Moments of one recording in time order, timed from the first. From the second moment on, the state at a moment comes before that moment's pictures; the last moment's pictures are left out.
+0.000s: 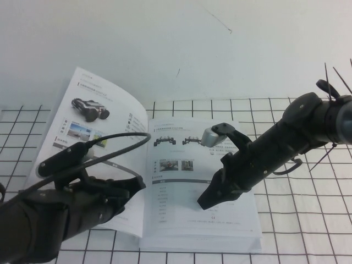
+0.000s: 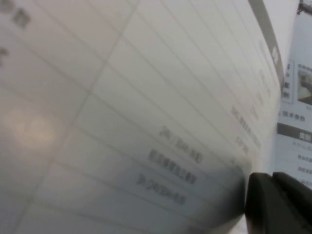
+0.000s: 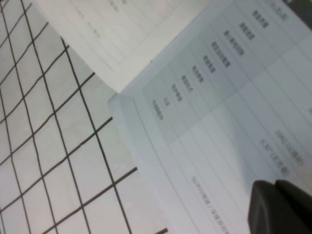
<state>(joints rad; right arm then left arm) 0.36 2.12 -1.35 1.00 1.05 -1.11 -0.58 1.46 -0.61 -1.73 -0.17 0.81</state>
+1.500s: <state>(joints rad) 0.36 1.61 -1.35 0.71 1.06 -0.89 -0.53 1.12 -0.62 -1.59 0.25 1.14</state>
